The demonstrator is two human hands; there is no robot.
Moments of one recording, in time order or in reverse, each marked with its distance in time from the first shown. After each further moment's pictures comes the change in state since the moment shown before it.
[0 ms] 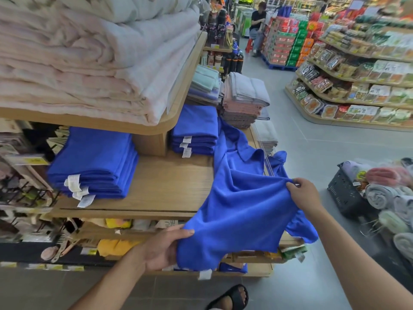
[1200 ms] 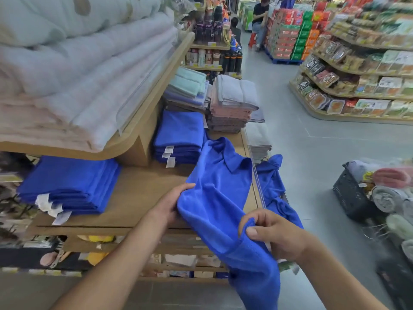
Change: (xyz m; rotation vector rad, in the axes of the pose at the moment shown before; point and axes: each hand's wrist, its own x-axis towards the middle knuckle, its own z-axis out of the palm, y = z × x) left_hand 0.113 0.106 0.068 -0.128 0.237 0.150; right_hand -0.083 -0.058 -0.042 0.840 -1.341 -0.268
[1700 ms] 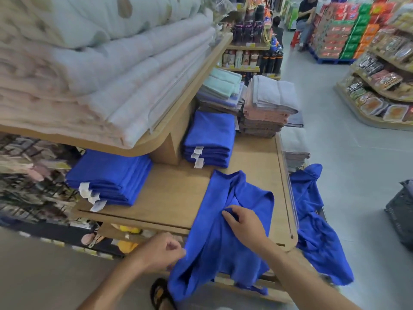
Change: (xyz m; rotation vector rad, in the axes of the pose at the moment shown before) left_hand -0.083 -0.063 -0.108 1.369 0.279 0.096; right_hand 0.130 0.106 -0.045 -0.942 0.630 0.053
